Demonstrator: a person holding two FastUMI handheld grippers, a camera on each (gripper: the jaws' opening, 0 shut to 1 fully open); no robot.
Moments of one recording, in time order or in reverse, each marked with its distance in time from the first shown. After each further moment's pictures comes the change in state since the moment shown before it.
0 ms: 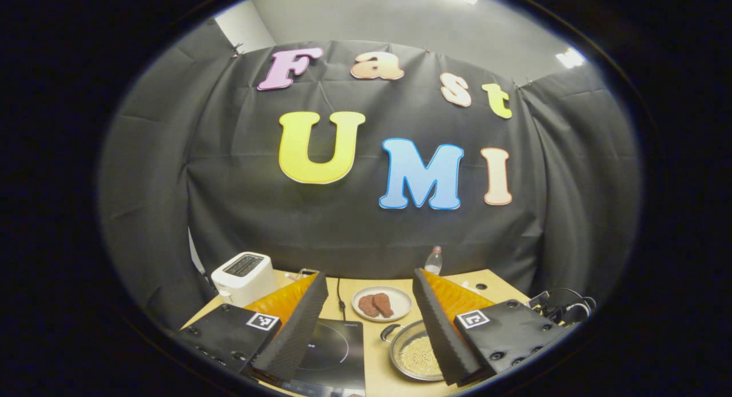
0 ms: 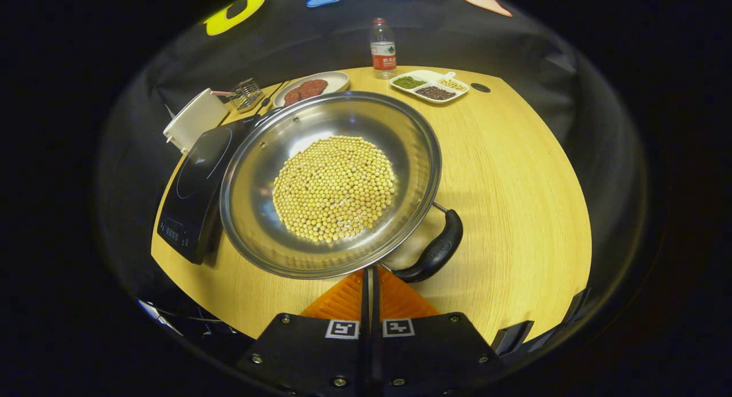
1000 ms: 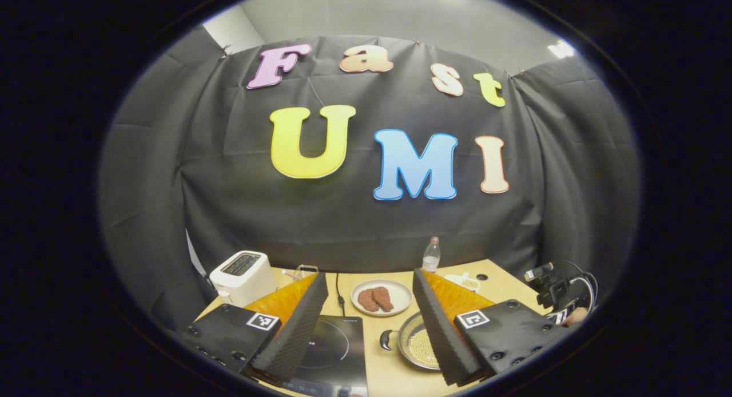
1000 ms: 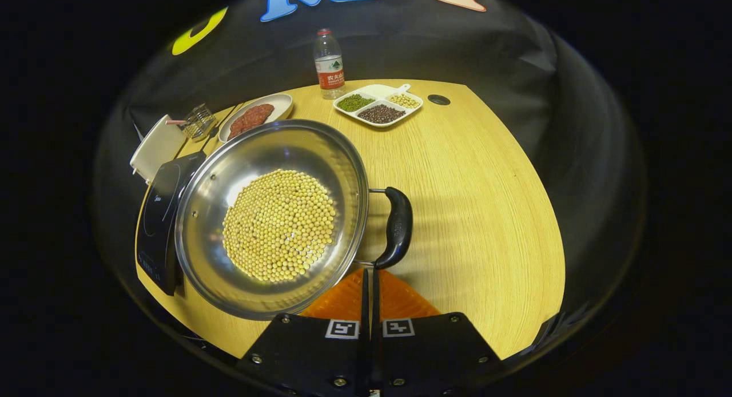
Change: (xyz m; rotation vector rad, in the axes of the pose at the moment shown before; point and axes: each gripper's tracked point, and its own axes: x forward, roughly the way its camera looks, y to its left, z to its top) left arm 0.007 -0.013 -0.011 0.041 0.036 -0.013; right arm 0.023 -0.079 0.065 0.051 -0.061 -0.119
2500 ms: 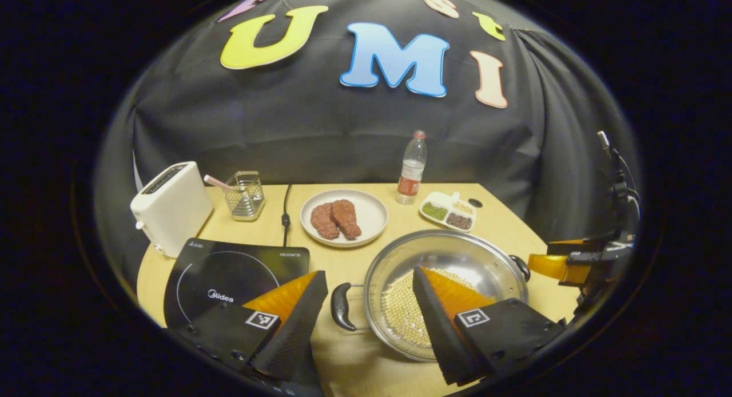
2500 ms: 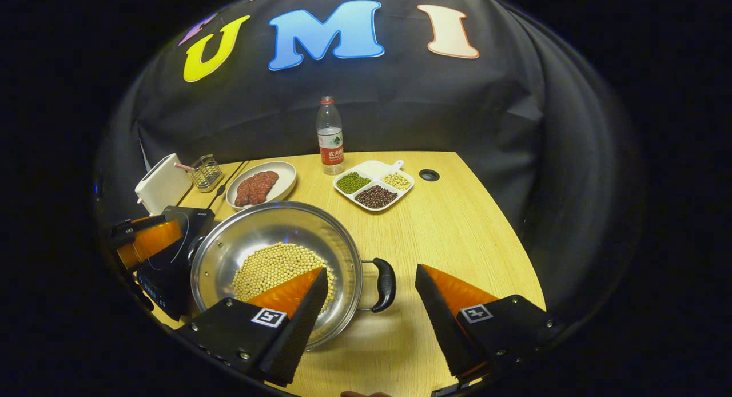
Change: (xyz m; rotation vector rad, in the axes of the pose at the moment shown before) left arm 0.135 -0.068 -0.237 -0.022 0.435 -0.140; right arm -0.028 -0.004 0.083 -0.001 -0.349 -0.033
